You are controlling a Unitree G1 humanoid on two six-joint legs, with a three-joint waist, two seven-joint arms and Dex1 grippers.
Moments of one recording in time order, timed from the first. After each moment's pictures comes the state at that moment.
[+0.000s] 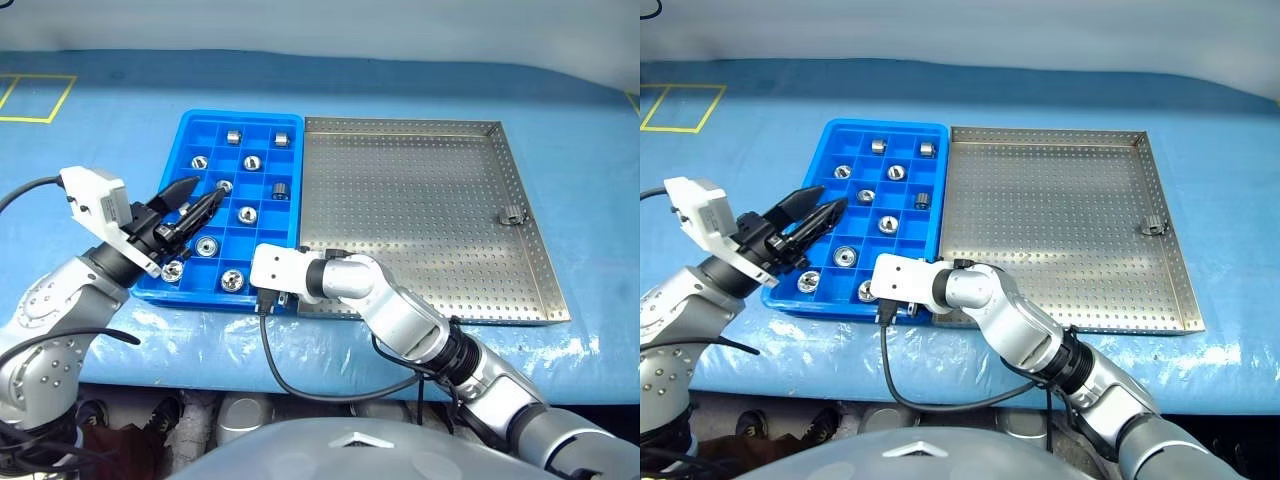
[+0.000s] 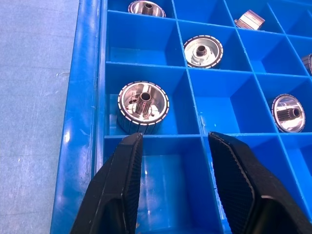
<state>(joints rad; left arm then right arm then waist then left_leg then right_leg) 0.07 0.57 0.38 -0.68 -0.91 0.71 -0.37 -0.44 -0.25 0.77 -0.35 -0.16 0.74 0.65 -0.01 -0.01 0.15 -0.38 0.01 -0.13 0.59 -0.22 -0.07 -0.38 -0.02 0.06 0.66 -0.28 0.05</state>
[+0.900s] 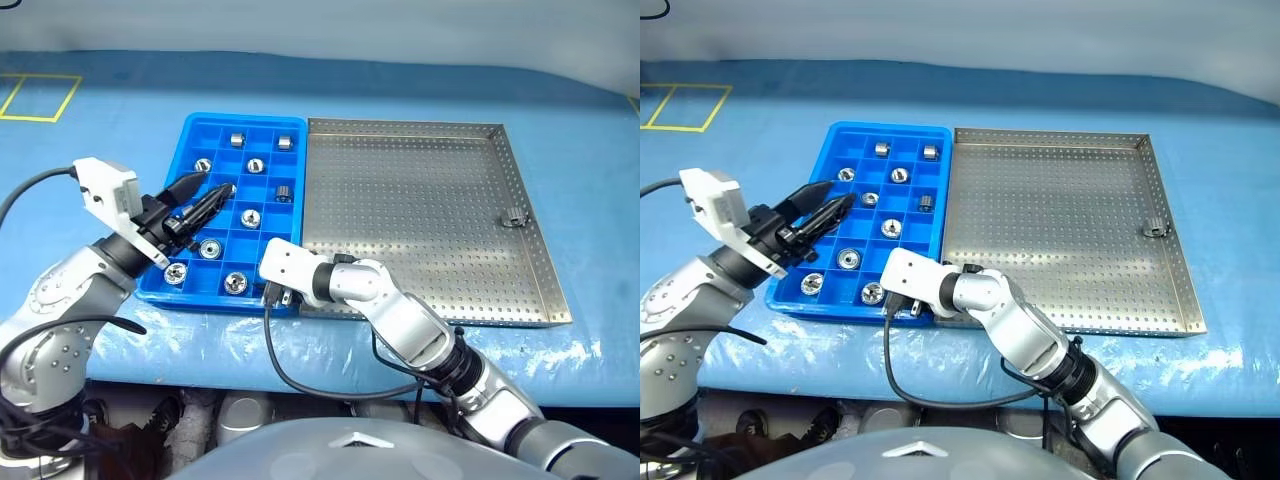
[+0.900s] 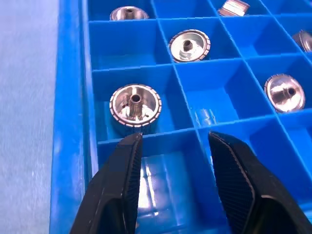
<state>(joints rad) 0.00 0.57 0.30 -0.63 -0.87 0.70 -0.37 -0.35 -0.14 0.61 -0.37 -0.07 0.84 0.58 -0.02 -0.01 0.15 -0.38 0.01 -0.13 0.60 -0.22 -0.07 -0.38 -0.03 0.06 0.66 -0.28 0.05</state>
